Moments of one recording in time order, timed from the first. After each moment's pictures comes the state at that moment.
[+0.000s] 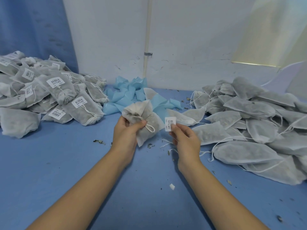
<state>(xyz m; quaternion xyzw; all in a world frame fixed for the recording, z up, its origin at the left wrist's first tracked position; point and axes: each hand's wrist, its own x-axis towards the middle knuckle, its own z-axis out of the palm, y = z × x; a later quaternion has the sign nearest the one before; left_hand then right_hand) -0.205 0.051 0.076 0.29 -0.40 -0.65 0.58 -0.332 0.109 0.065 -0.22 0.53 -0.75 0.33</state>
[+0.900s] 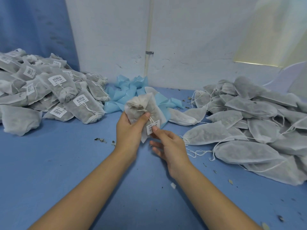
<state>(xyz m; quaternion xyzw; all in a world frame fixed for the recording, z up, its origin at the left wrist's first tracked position) -0.210 0.059 0.083 0.31 -0.46 -0.56 0.62 -0.299 0.115 0.071 -0.27 0.53 -0.65 0.48</state>
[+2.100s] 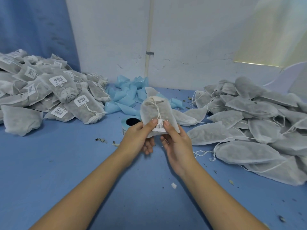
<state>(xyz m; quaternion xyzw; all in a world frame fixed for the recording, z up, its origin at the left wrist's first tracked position) -0.201 0.060 0.073 0.34 -0.57 -0.63 0.40 -0.314 0.111 0.068 -0.26 0.39 -0.74 0.48</state>
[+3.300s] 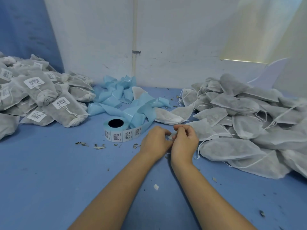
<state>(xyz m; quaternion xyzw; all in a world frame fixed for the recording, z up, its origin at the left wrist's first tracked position) -0.298 0.063 0.059 0.42 -0.83 -0.28 0.24 -0.358 0.102 0.054 -0.18 0.57 -0.79 0.15</state>
